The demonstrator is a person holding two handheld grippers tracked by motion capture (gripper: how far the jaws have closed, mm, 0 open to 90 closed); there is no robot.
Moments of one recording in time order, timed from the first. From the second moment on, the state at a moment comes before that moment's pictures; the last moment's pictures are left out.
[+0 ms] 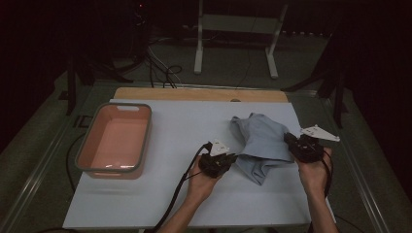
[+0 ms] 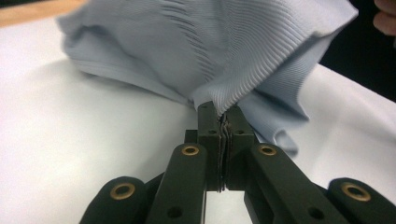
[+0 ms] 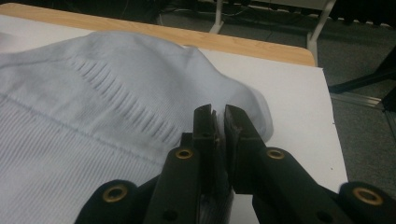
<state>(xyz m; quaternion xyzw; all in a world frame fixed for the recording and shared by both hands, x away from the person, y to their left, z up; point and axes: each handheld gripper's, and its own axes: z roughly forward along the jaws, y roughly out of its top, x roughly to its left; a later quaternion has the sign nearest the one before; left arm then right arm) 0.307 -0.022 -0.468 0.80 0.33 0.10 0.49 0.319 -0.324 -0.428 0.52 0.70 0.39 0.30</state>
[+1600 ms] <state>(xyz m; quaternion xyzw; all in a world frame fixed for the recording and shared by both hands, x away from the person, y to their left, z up) 0.332 -0.031 -0.488 0.79 0.39 0.16 0.44 0.314 -0.330 -0.428 0.52 0.70 0.39 0.30</state>
